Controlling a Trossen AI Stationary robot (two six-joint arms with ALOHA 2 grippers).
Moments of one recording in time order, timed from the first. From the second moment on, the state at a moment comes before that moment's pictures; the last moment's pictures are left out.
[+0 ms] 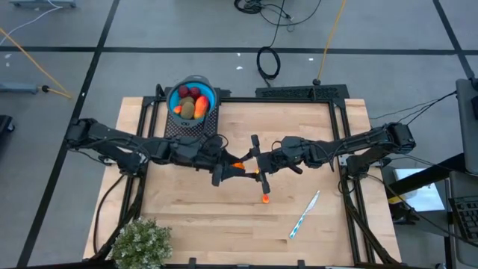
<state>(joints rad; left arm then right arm) -0.16 1.36 1.05 0.15 -0.05 -0.74 0.13 1.48 1.05 0.39 -0.10 -0.23</state>
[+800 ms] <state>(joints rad) -0.14 1.36 1.05 -0.01 -0.04 -0.78 0.13 1.48 1.05 0.25 -0.05 -0.22</state>
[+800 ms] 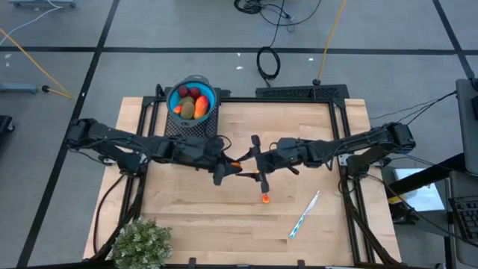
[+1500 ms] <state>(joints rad) 0.06 1.10 1.05 -0.48 -0.18 -0.66 0.13 1.48 1.04 -0.06 0.09 -0.08</state>
